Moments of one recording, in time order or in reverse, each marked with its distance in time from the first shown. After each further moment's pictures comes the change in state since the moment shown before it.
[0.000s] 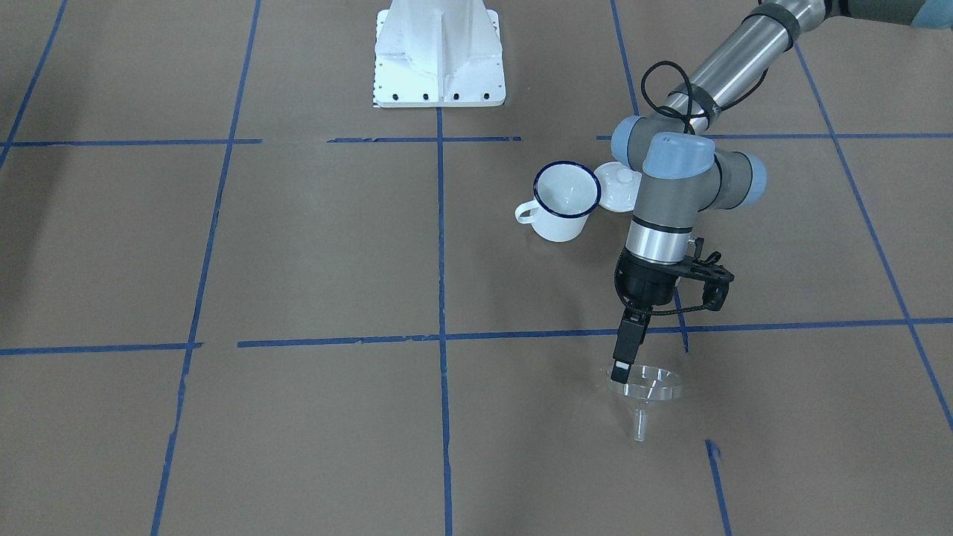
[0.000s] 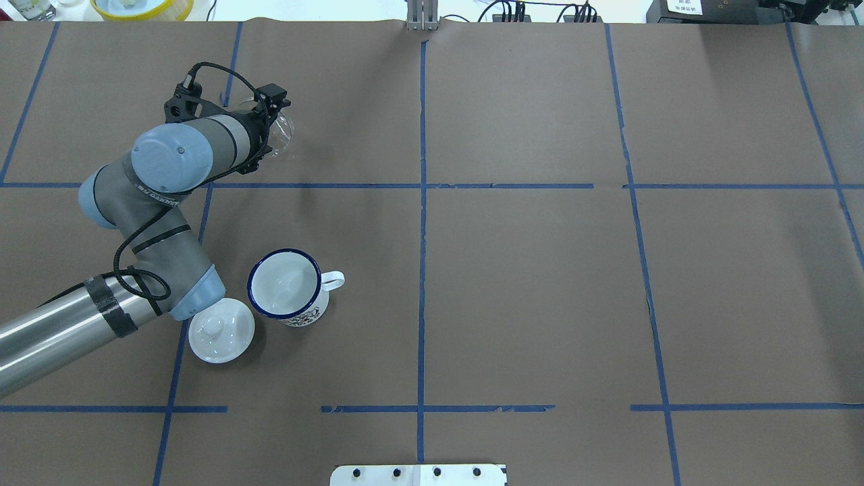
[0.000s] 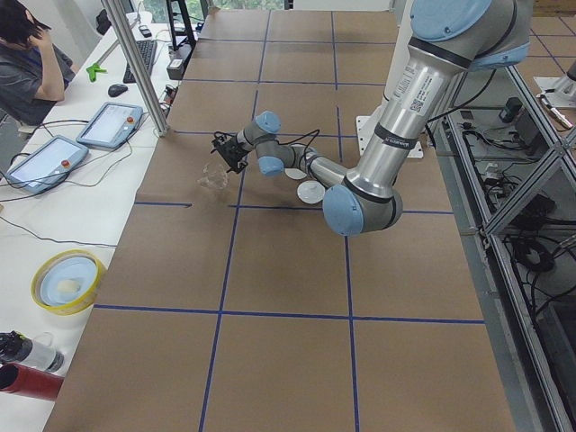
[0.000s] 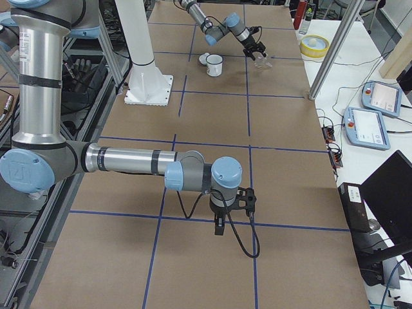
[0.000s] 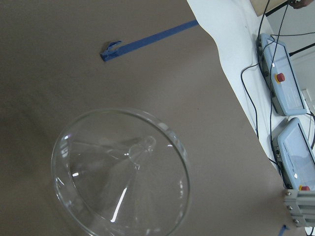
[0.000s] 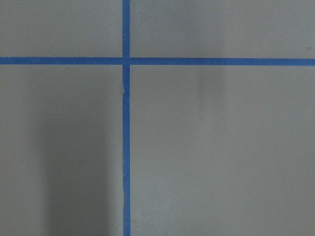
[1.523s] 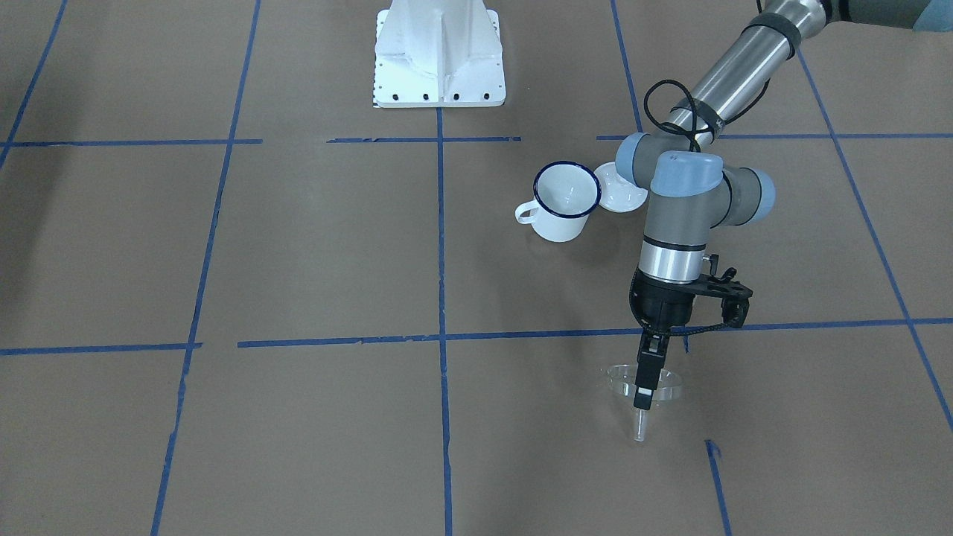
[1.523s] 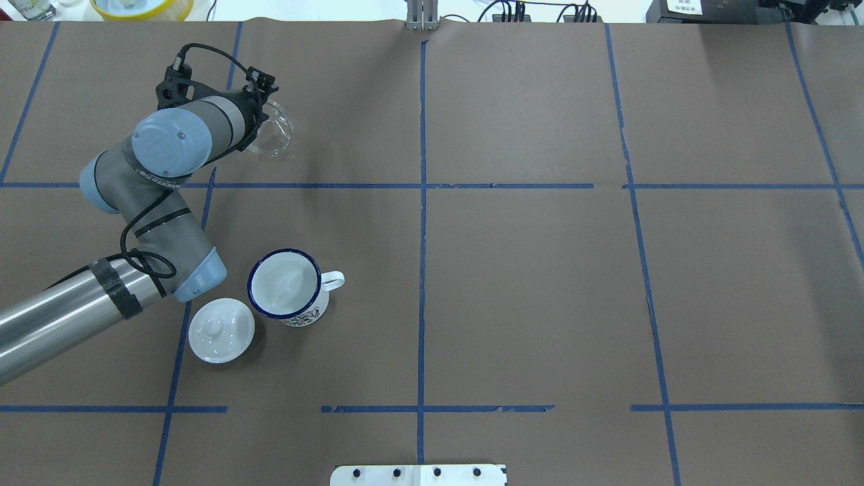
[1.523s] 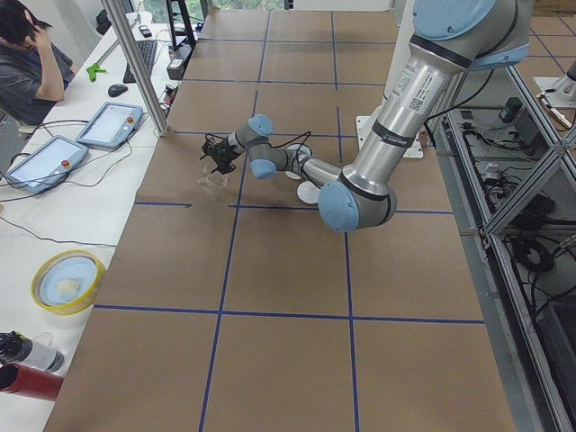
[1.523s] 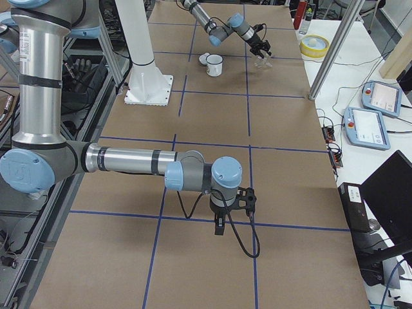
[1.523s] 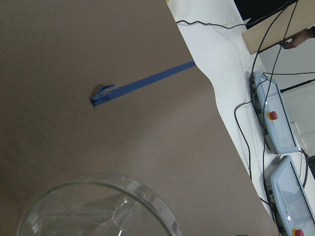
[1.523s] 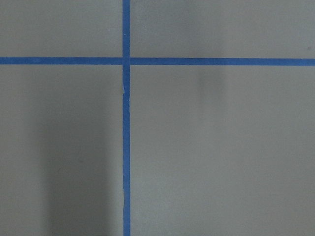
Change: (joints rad) left arm -0.036 -0.036 0.054 -0.029 0.047 -0.007; right arm 0.000 0.000 0.001 0.000 0.000 0.000
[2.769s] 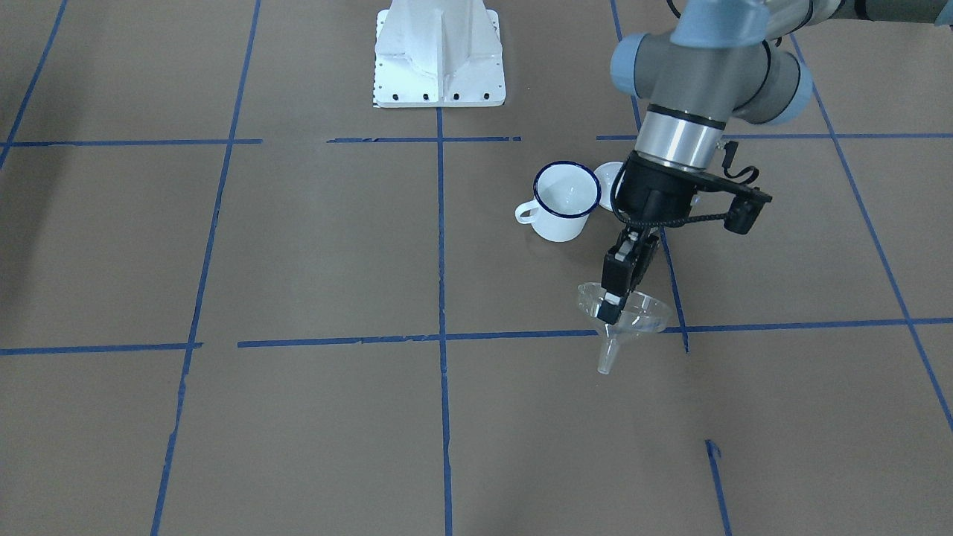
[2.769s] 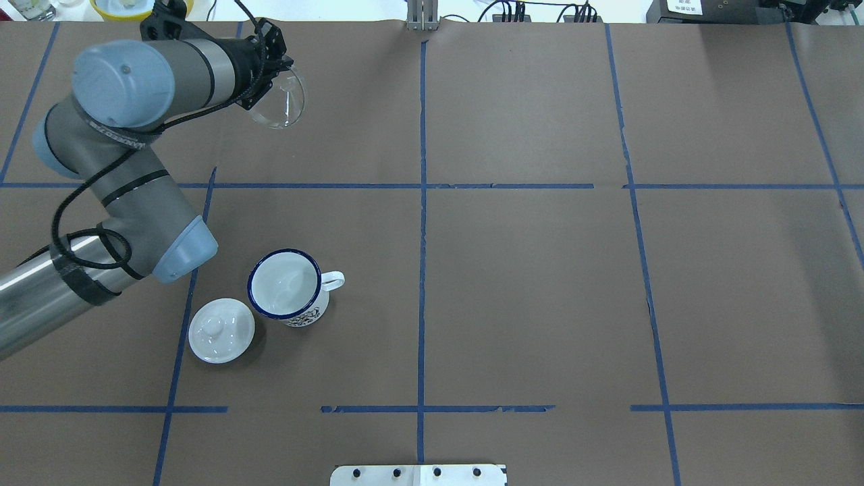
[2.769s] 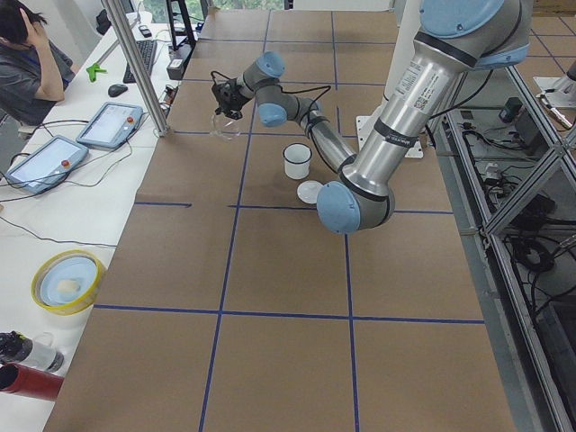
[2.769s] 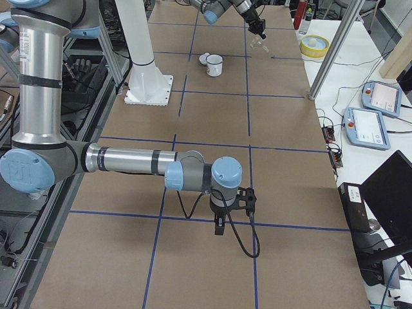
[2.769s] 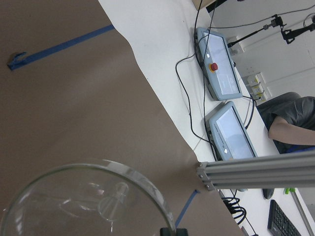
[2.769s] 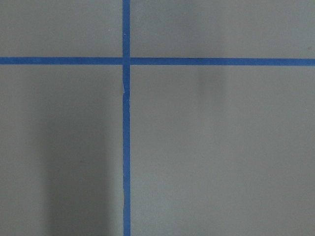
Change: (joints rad) left arm -0.071 0.001 -0.529 0.441 -0.253 0.229; right arm 0.000 0.000 0.000 0.000 0.000 0.000
